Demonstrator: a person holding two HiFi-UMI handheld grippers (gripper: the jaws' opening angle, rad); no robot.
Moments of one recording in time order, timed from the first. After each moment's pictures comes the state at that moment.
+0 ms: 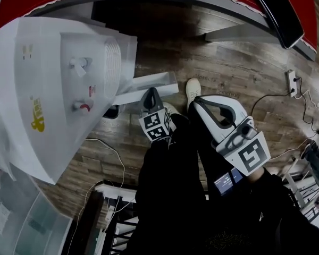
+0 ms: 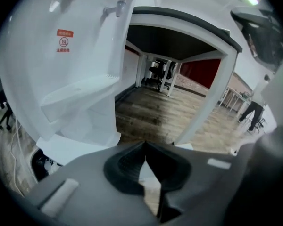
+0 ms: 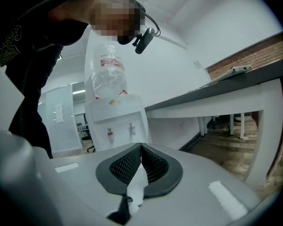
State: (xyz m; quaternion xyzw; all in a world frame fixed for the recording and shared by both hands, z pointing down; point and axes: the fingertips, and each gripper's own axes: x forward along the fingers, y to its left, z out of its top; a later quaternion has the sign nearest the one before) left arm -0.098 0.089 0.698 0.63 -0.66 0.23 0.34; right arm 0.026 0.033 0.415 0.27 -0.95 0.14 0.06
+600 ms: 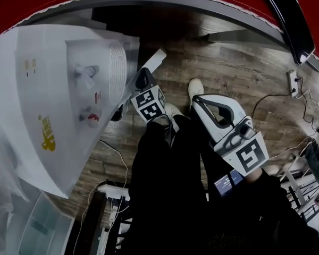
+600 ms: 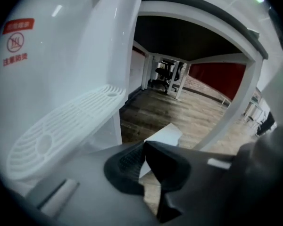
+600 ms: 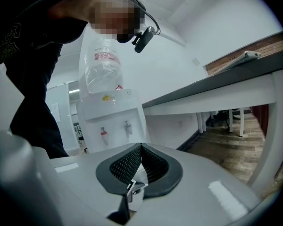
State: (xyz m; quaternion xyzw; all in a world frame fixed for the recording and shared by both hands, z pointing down) left arm -0.145 -0.008 0.695 0.61 -0.68 0.23 0.34; right arm -0.003 0.012 0.426 0.29 -0.94 0.15 0.07
